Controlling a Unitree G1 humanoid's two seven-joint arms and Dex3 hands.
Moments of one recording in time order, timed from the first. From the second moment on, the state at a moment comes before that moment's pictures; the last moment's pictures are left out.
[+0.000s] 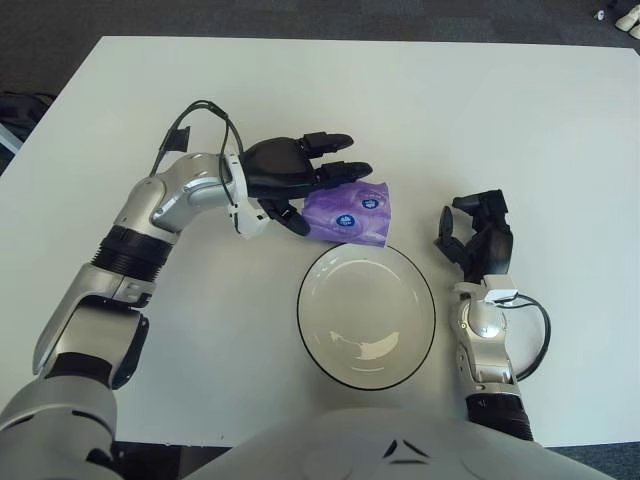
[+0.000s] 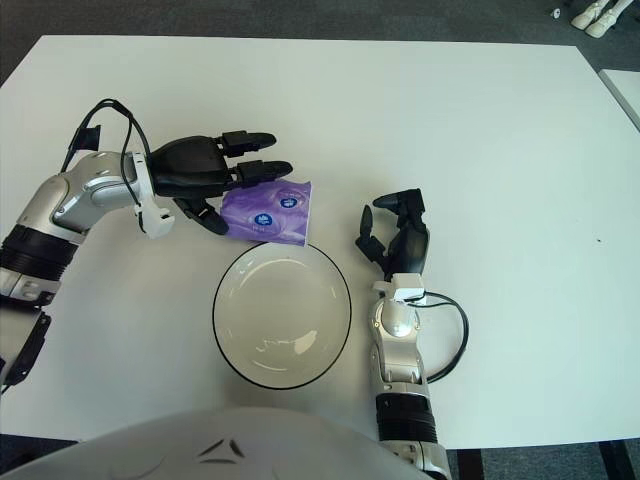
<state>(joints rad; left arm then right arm) -0.66 0.60 -0.31 0.20 0.68 -0.87 -0.47 0.10 0.09 -0.06 0.06 -0.13 -0.41 -0.30</state>
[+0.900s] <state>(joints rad) -0.74 0.61 -0.40 0.28 0.59 -0.91 -0.53 0.10 0.09 -0.06 0.06 -0.13 -0.42 -0.30</state>
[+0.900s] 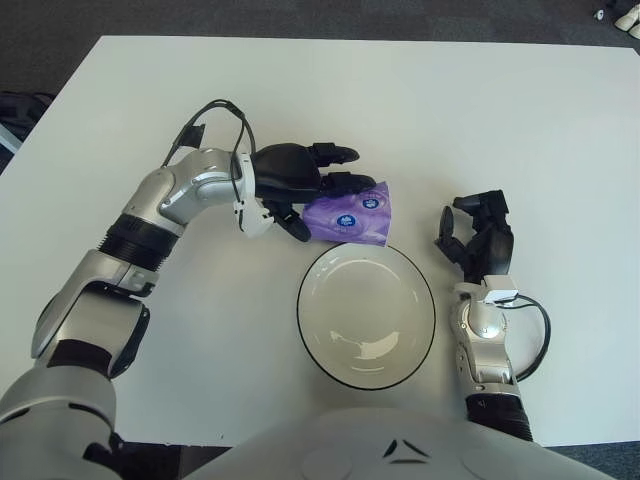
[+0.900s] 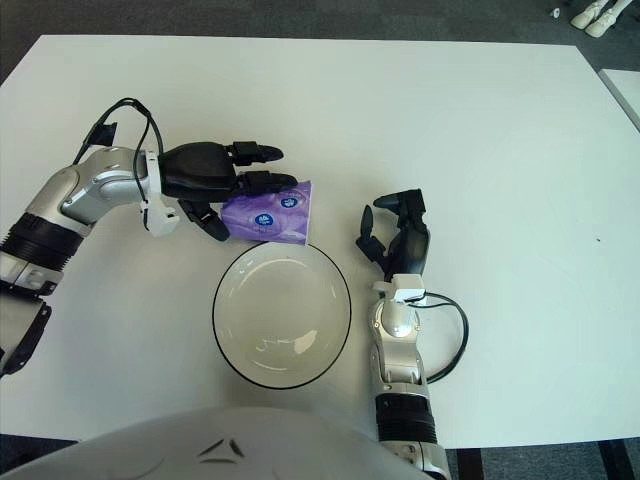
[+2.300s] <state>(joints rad) -0.64 0.55 -0.34 0.12 0.59 -0.64 -0.40 0.11 0.10 -0.06 0.05 -0.13 -0.42 -0.31</state>
